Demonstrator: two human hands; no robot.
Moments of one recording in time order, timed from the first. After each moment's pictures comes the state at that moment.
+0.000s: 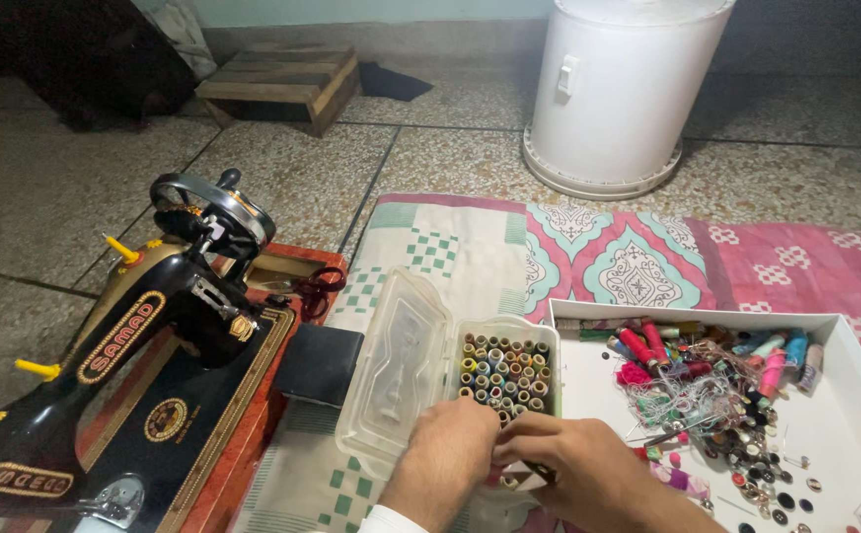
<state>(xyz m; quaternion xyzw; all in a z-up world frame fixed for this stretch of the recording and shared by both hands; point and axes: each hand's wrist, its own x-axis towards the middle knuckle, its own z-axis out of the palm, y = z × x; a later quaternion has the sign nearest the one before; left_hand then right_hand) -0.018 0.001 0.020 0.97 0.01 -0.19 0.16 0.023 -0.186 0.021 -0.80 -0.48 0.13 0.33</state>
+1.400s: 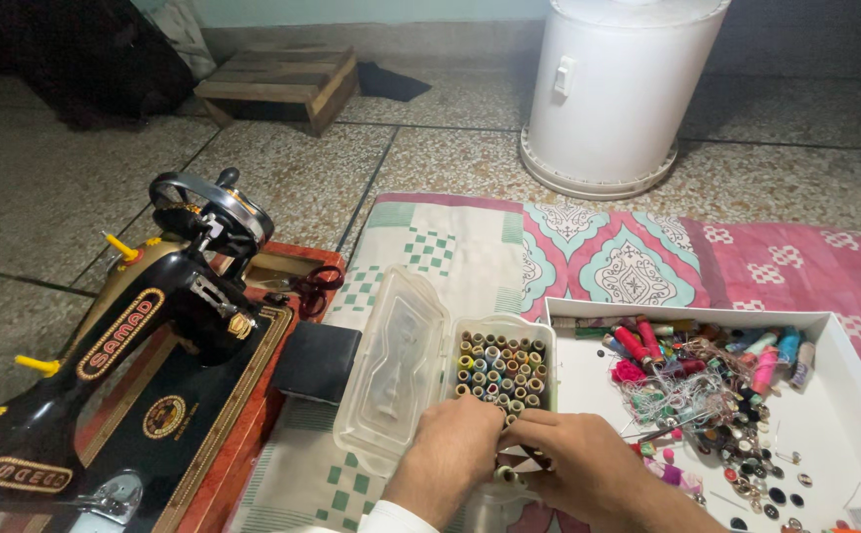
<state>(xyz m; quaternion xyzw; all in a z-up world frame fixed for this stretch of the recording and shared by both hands) -0.014 -0.006 0.009 0.97 0.00 -0.18 0.14 0.022 -0.187 0.024 -0.81 -0.46 0.13 0.33</state>
